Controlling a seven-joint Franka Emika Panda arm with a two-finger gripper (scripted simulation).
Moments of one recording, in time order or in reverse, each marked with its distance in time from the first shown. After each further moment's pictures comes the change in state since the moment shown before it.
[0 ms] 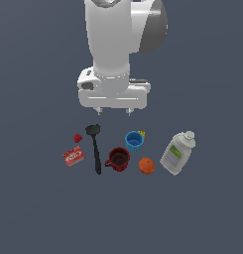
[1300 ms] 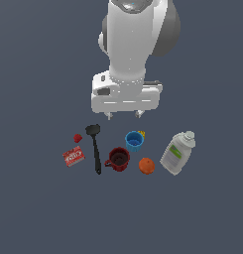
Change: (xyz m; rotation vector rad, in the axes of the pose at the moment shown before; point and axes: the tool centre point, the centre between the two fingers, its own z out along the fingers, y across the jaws) arm 0.008 -0.035 0.006 -0.020 0.008 -0.147
